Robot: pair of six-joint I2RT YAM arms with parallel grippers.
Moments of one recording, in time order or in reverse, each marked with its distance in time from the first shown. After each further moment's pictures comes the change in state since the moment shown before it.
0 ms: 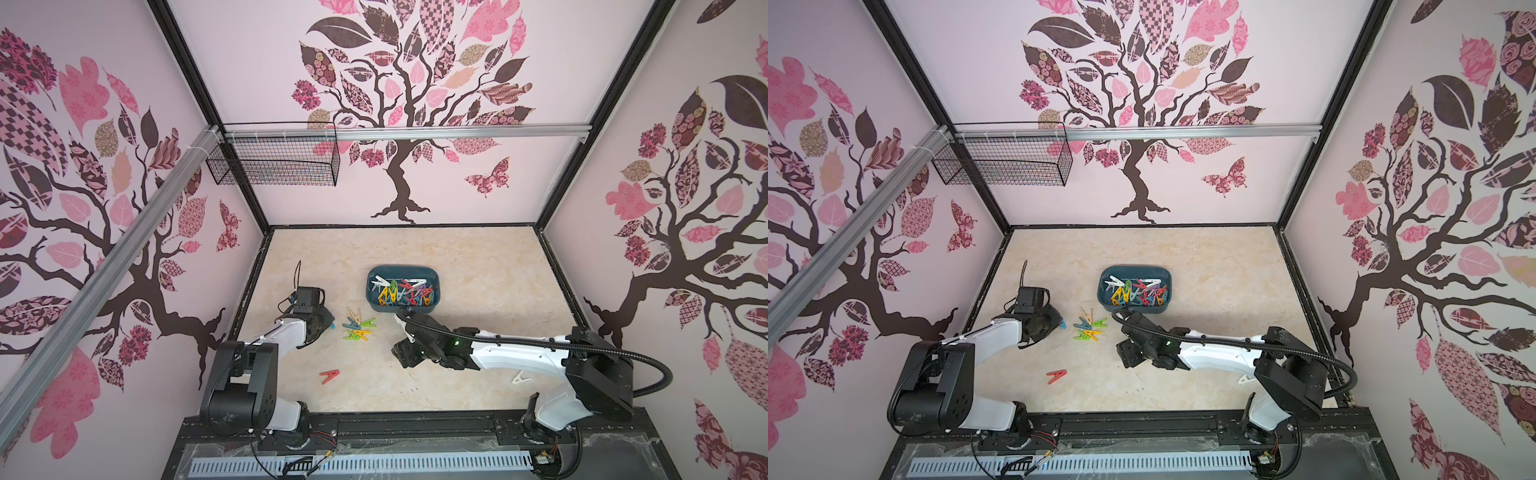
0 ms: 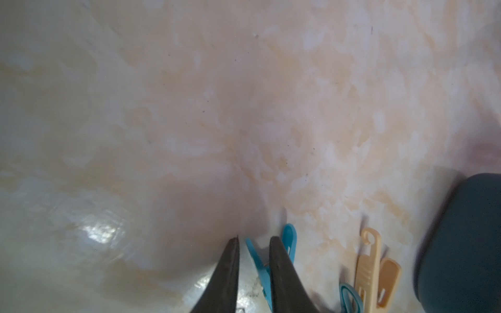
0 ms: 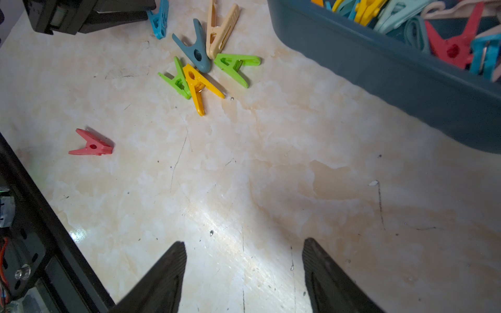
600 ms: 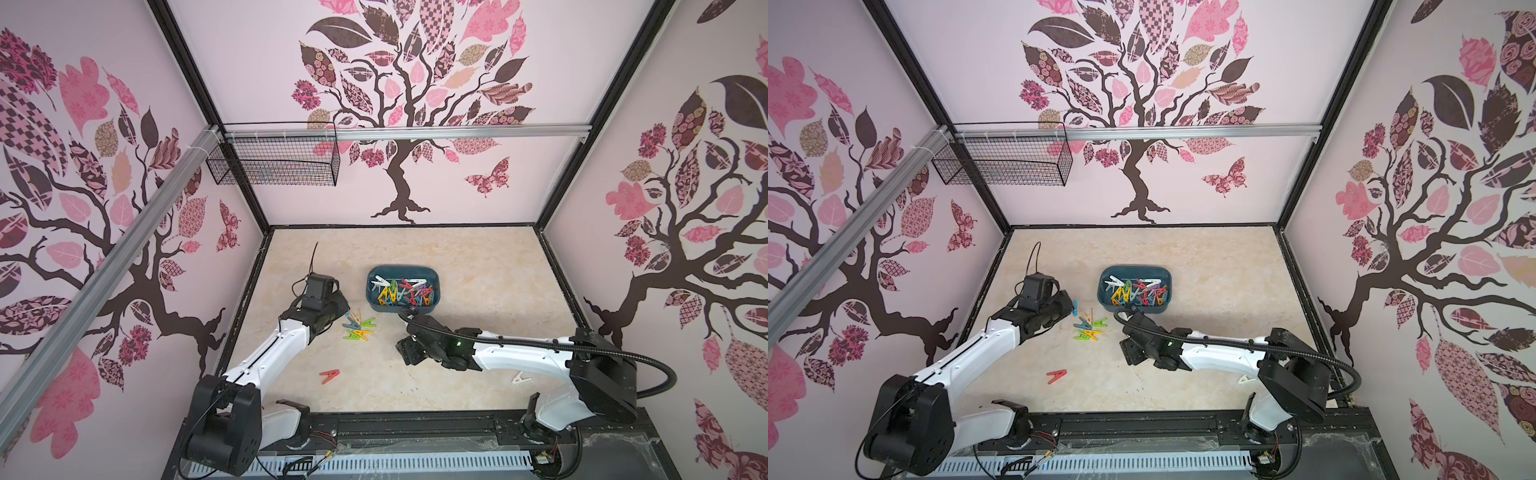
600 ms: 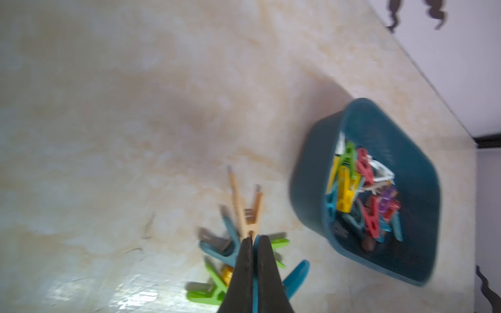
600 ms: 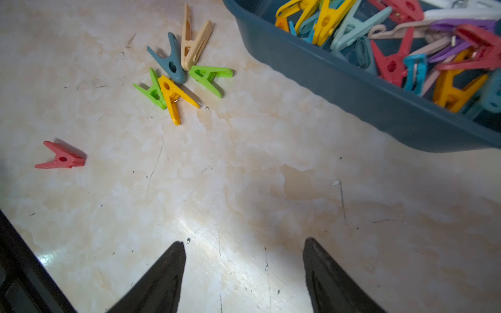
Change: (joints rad) left arm -0.237 -0.216 0.163 -0.129 0.008 0.048; right arm -0.008 -0.044 -0.023 -0.016 0.118 -0.008
